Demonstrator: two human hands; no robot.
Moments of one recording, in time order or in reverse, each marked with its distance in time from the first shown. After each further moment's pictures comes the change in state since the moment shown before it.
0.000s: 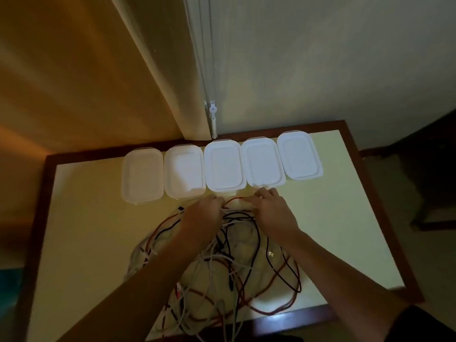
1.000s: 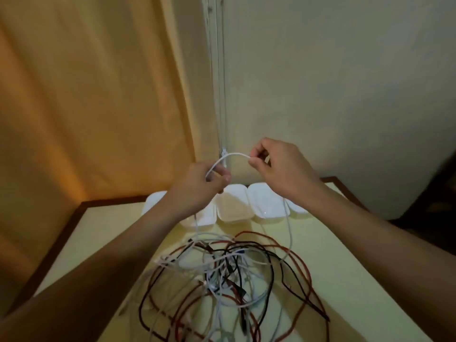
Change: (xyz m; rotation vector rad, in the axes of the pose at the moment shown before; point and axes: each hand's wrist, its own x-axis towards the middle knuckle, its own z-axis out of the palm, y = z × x) left_hand -0.071 0.028 -0.083 -0.449 0.454 0.248; right_hand -0.043 -0.069 -0.117 0.254 0.688 -0.245
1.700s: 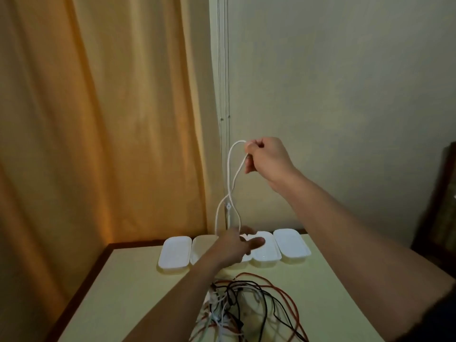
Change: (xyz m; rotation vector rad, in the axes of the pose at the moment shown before) left_hand -0.042 0.056 0.025 -0.160 -0.201 -0.132; right_hand 0.026 -0.141 -0.126 0.593 0.183 0.185
